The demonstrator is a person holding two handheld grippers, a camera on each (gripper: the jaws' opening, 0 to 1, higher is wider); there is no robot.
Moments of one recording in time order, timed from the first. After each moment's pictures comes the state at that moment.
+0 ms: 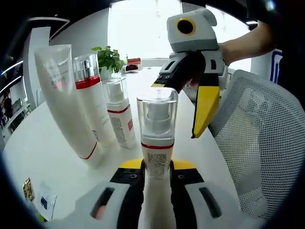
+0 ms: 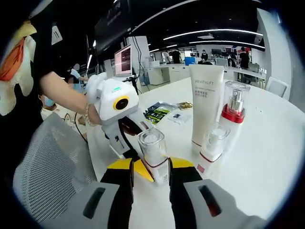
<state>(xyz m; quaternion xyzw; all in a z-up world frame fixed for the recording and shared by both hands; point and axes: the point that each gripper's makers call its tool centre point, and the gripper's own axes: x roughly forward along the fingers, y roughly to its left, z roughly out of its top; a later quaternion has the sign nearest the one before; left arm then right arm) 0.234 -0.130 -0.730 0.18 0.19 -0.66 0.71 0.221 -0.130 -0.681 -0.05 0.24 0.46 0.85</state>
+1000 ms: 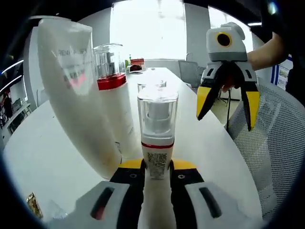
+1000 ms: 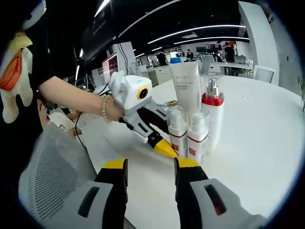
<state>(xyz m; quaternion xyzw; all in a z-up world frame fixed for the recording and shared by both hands) 0.288 -0.149 -0.735 0.17 0.19 -0.65 0.71 0.213 -0.153 -0.683 0.00 0.25 0.42 0.87</state>
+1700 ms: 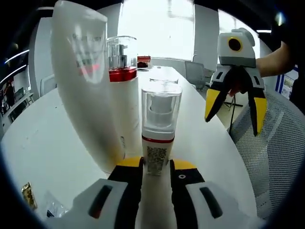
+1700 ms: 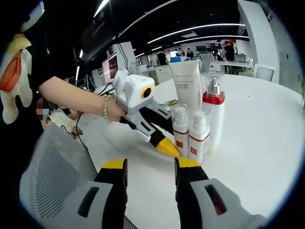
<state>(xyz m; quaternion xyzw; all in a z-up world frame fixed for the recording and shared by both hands) 0.290 -0.145 -0.738 0.15 0.22 -0.64 0.72 0.212 -0.150 -0.681 0.00 0.26 0.42 0.87</state>
